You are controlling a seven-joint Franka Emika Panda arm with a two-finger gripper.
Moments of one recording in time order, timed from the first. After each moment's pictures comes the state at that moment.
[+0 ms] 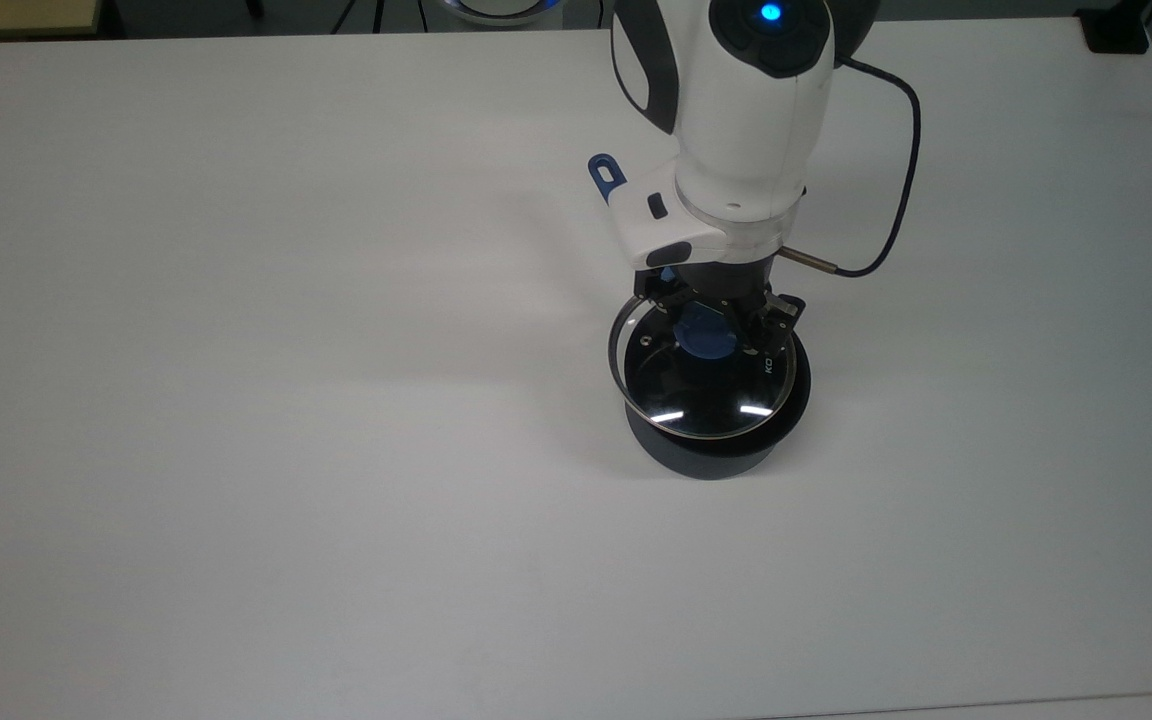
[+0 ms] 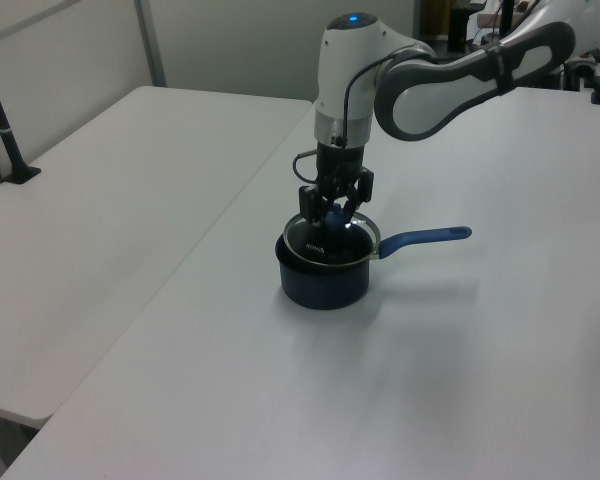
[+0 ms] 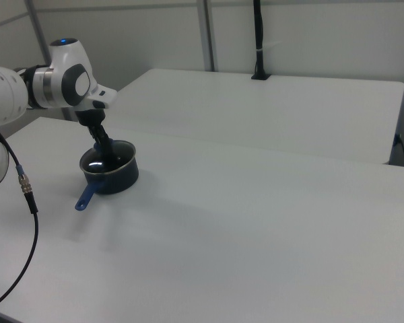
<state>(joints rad) 0.18 0.54 0.20 -1.39 -0.12 2.04 0.91</state>
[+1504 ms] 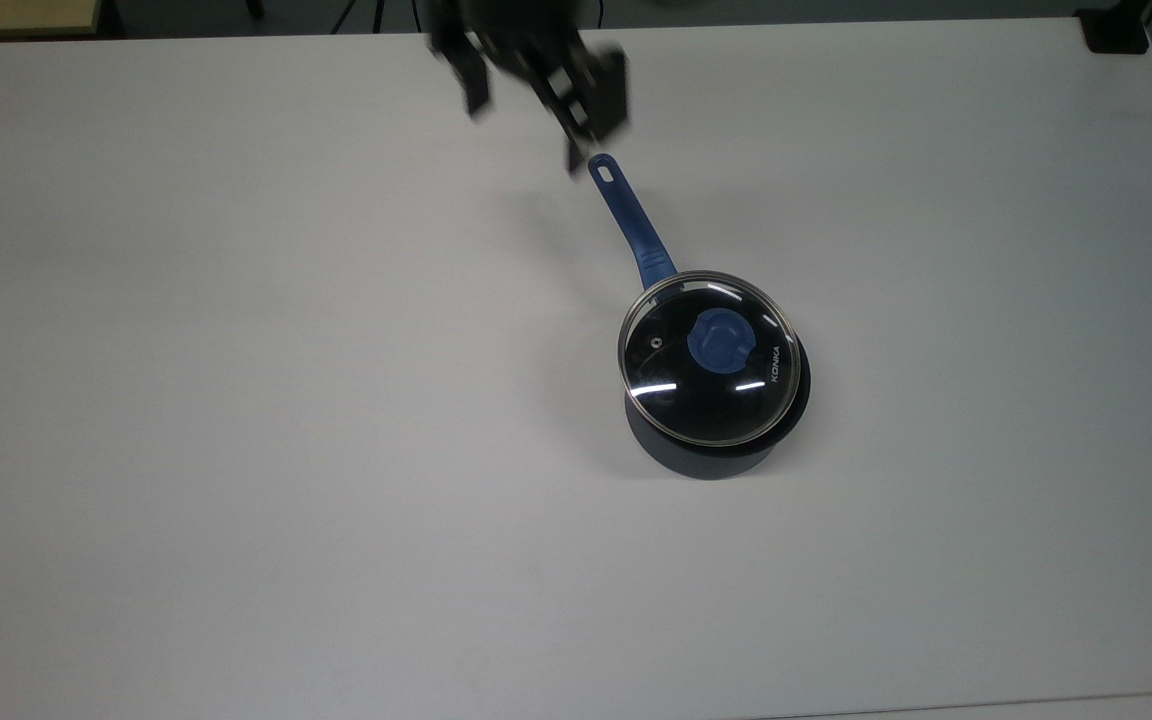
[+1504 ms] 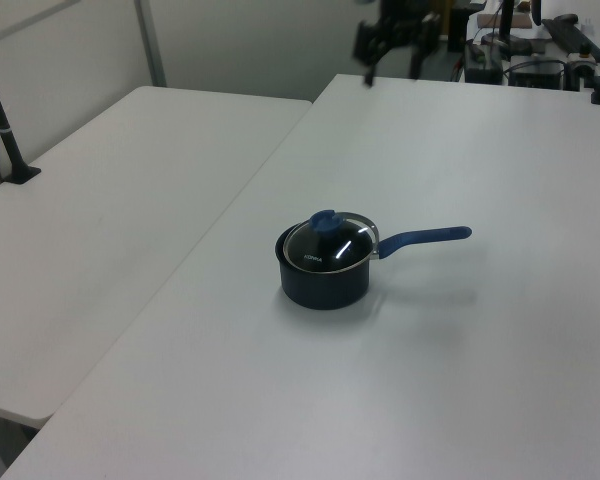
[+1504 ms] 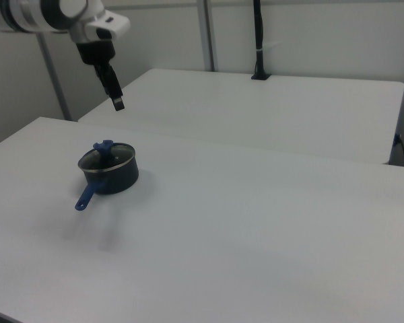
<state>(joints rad) -0.05 0.19 0.20 -1.37 -0.04 1.69 0.77</state>
